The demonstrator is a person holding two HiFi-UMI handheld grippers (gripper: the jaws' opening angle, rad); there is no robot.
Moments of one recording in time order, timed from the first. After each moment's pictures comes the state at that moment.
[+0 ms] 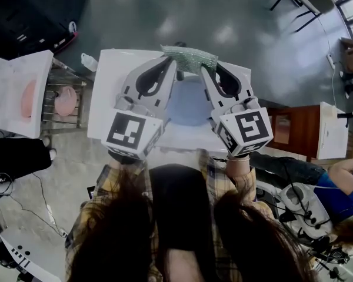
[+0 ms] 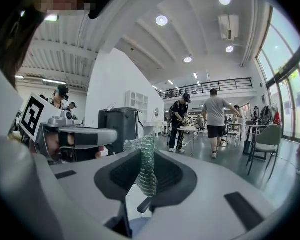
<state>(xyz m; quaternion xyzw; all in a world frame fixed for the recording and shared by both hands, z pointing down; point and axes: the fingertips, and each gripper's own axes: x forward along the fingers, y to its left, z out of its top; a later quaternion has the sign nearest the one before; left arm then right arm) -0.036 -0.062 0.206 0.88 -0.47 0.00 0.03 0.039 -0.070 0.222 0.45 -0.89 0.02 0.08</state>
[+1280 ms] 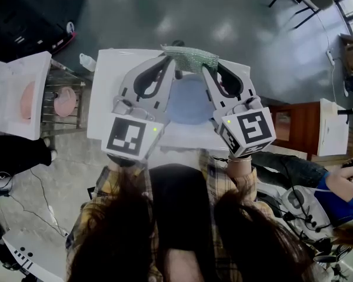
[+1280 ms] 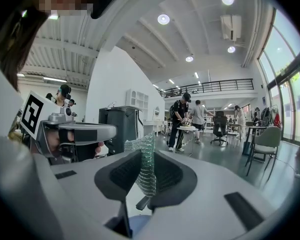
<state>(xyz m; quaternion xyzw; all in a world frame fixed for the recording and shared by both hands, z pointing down) -0.034 -0.059 0.195 0.88 -0.47 0.00 0.01 0.042 -0.069 0.220 0.44 -0.89 0.01 0.09</state>
